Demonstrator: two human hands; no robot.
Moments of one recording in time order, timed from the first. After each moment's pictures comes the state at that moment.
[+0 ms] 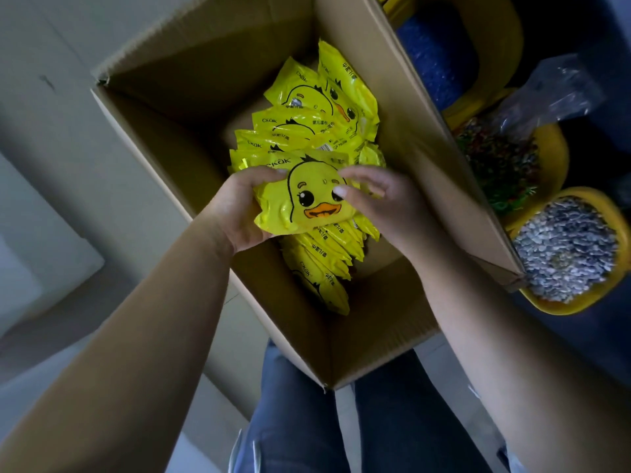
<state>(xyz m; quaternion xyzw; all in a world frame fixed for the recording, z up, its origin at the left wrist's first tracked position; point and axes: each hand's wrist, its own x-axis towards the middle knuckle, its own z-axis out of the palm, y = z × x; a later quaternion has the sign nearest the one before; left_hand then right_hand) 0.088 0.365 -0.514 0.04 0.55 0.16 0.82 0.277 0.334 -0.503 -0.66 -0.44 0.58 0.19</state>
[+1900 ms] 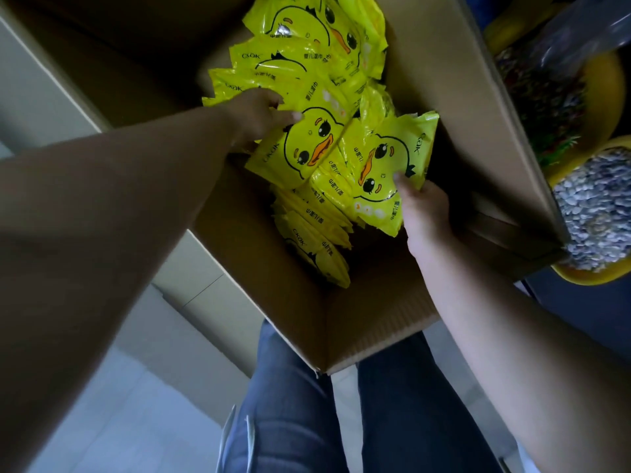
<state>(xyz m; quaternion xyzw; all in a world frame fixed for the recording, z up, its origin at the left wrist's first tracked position) 0.114 0.409 -0.603 0.51 0.65 -0.14 0.54 0.306 0.272 -0.604 -0.83 -0.14 0.48 0.23</state>
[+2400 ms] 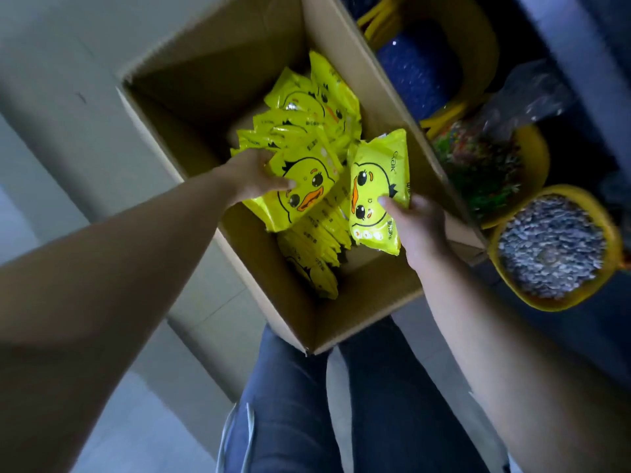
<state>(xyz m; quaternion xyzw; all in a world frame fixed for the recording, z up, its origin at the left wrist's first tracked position) 0.107 0.371 -0.499 0.54 0.66 -0.12 0.51 0.324 0.278 -0.513 -0.80 -0.26 0.48 0.24</state>
